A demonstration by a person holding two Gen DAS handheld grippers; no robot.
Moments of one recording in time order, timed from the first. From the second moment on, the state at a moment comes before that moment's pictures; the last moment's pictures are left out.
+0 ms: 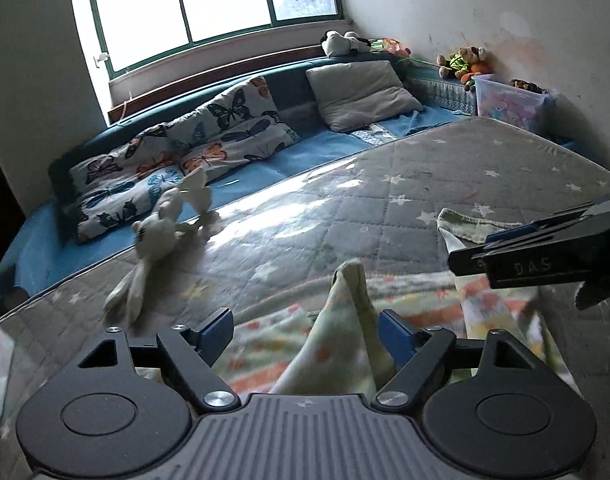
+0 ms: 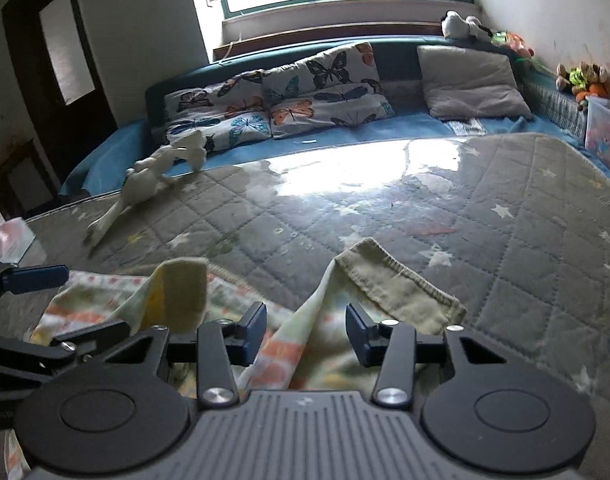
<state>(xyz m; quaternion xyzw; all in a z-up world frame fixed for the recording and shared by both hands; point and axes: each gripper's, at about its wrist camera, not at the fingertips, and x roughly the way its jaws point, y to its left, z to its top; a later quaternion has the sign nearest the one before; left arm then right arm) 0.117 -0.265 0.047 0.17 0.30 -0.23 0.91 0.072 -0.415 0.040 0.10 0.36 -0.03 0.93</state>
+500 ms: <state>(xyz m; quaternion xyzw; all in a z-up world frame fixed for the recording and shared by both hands) 0.136 -0.251 0.037 0.12 0.34 -0.23 0.90 0.084 -0.419 0.030 0.11 0.37 -0.04 0.92</state>
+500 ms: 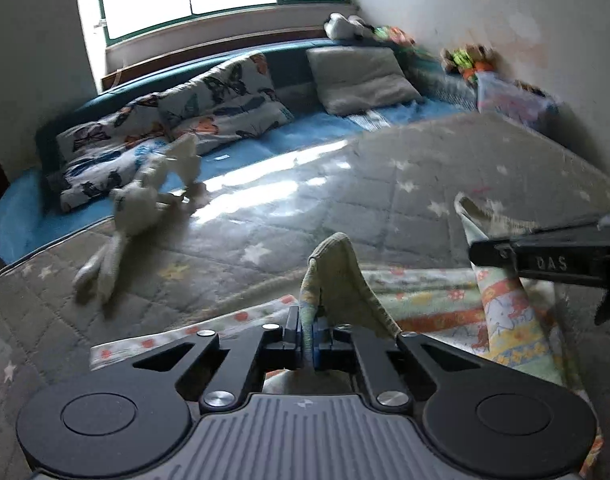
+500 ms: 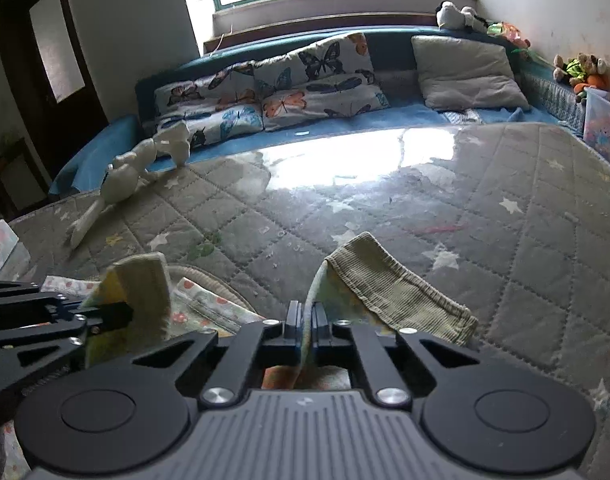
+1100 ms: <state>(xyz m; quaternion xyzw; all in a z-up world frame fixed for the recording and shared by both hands) 0.045 -0.029 0.118 -0.05 0.25 -0.03 0.97 -0.023 -0.453 0.079 0.11 0.29 -0.10 0.95</state>
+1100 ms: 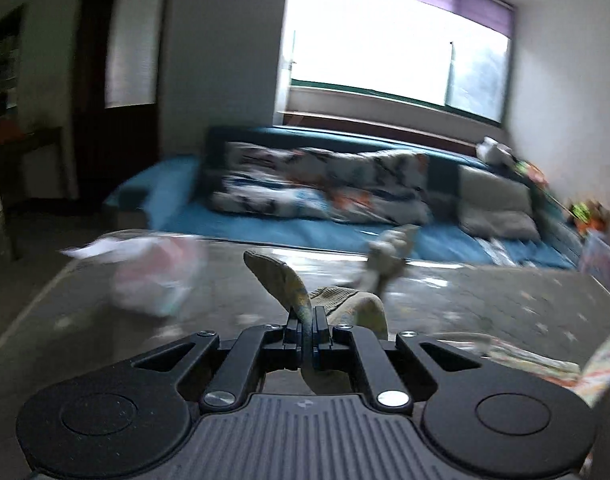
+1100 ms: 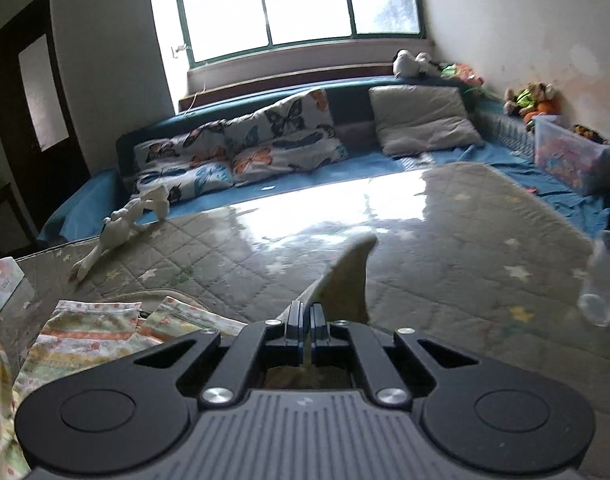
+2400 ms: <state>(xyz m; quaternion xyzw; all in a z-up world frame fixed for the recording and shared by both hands) -0.032 0.081 0.045 -0.07 0.32 0.13 0.94 -0.057 -0.476 0.018 0.12 0.32 -0.17 0.92</state>
